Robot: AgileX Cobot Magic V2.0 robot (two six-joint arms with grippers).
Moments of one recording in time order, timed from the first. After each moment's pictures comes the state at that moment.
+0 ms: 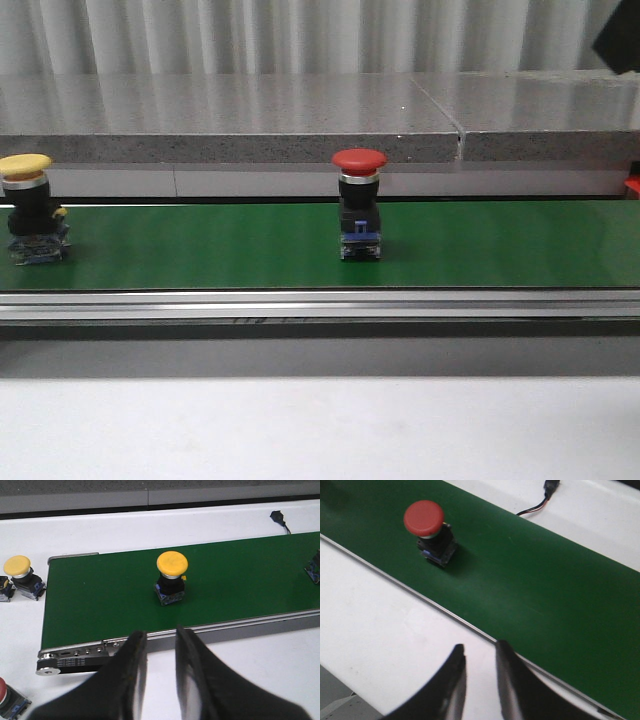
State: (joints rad) left arm -0.07 0.57 -0.74 -0.15 0.85 0.15; right arm 0.29 1.10 -0.98 0.26 0.81 -0.30
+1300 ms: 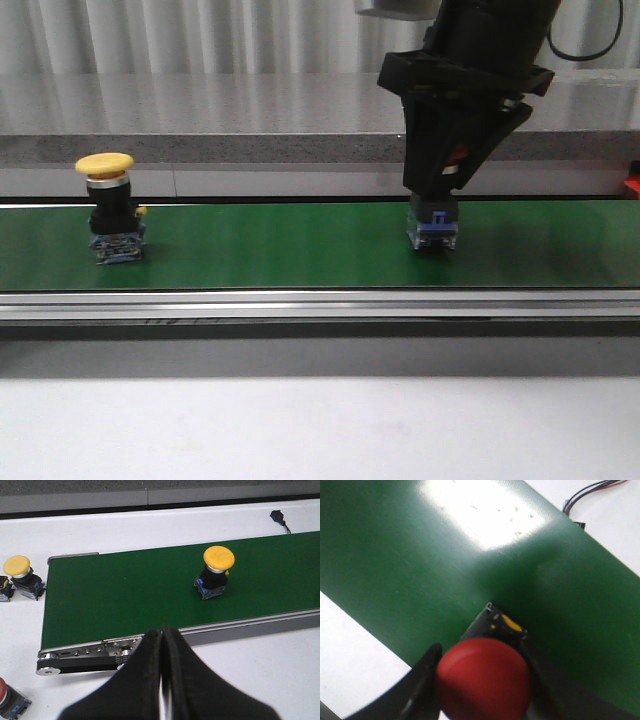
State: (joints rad) left arm -0.07 0.57 -0.74 -0.15 0.86 0.15; right arm 0.38 1.78 -1.48 0.18 1.03 -0.30
